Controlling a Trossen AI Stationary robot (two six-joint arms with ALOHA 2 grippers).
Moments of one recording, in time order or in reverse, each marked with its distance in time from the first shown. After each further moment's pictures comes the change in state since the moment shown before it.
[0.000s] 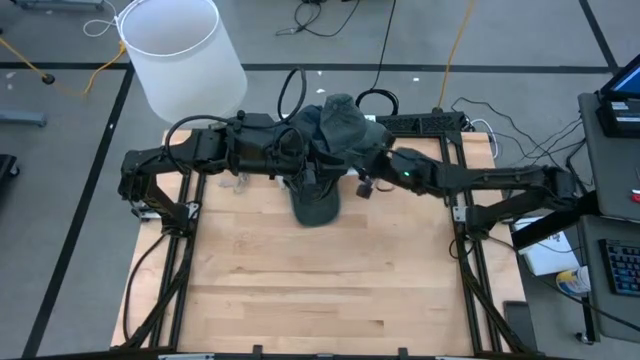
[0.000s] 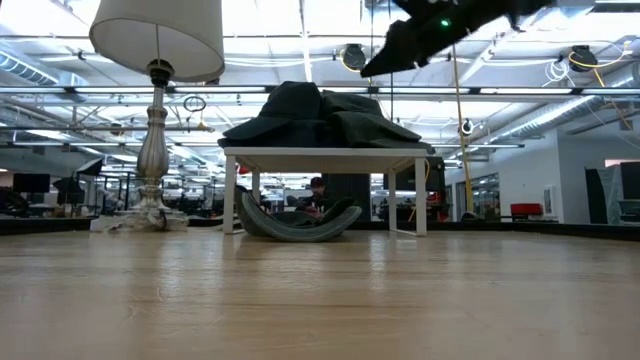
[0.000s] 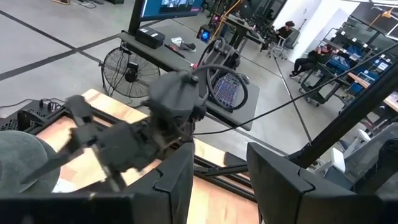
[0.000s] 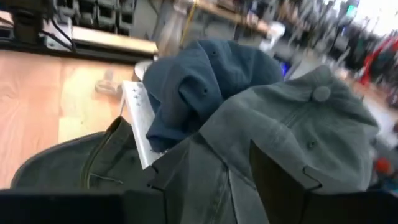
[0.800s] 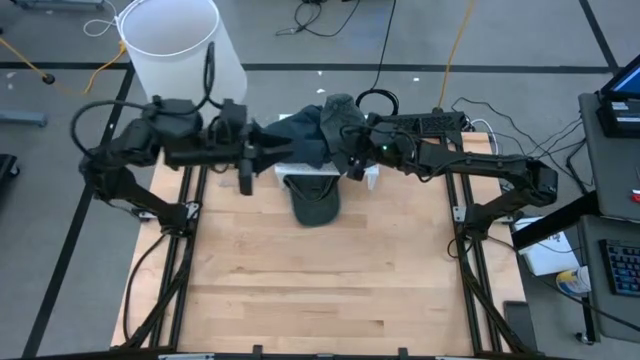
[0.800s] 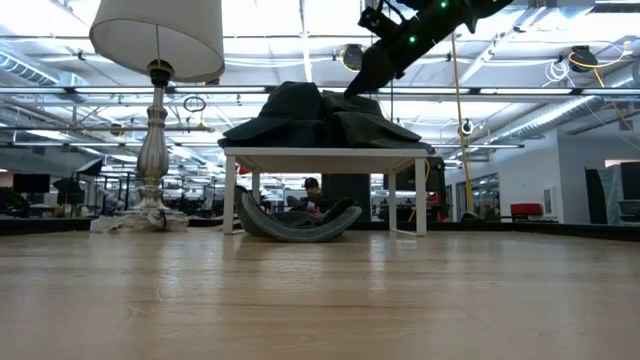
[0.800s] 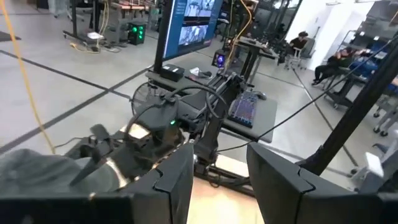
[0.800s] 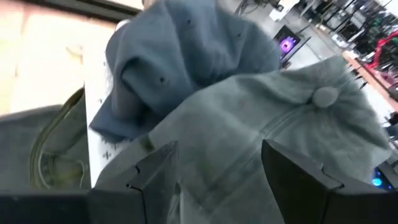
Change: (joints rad) left arm -0.053 -0.215 0.001 -0.156 -0.162 0.150; right arm -0.154 0.193 0.264 -0.235 -0.109 -0.099
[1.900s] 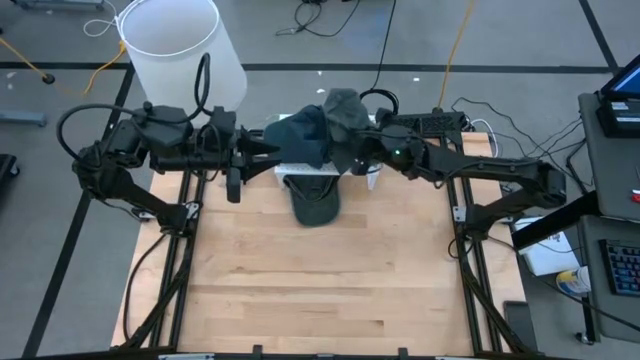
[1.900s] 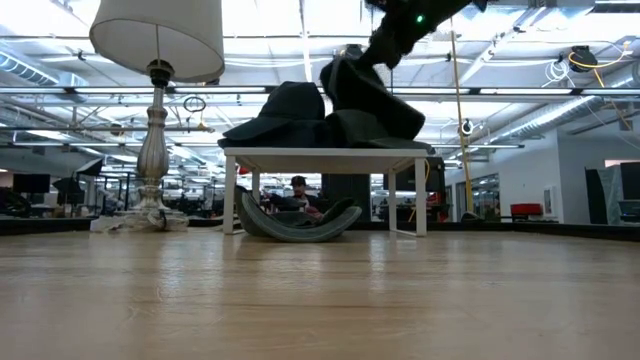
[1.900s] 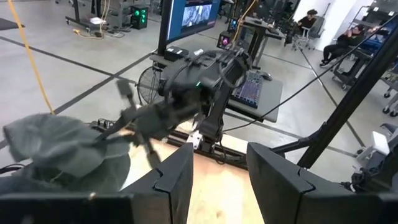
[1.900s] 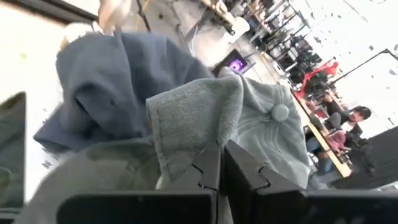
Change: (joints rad) left arm -0.054 -0.053 0.000 -0.129 -0.049 -0.003; right arm 0.064 -0.064 0.000 0.080 0.214 -0.203
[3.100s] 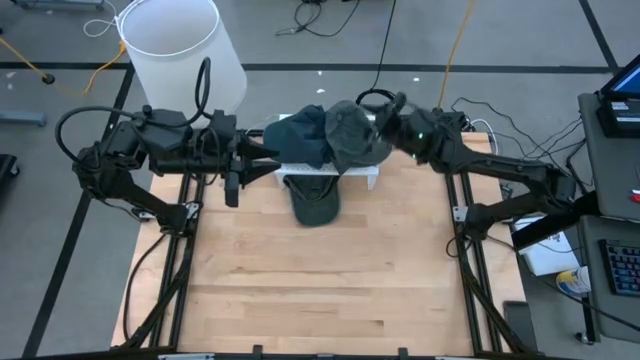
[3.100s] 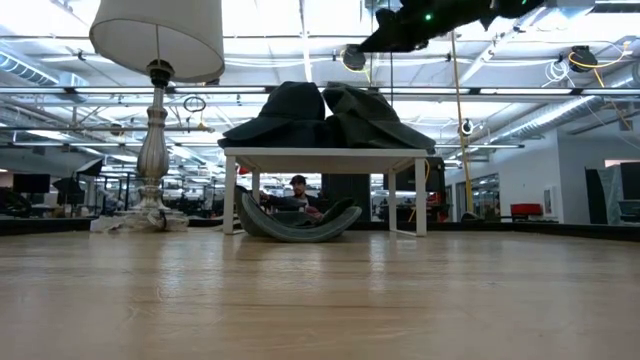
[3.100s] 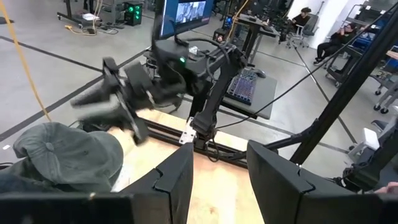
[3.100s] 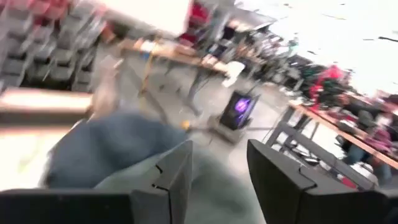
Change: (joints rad) left arm -0.026 0.000 0.000 -0.006 0.003 -0.013; right arm -0.142 -0.099 -0.122 0.274 -0.255 0.233
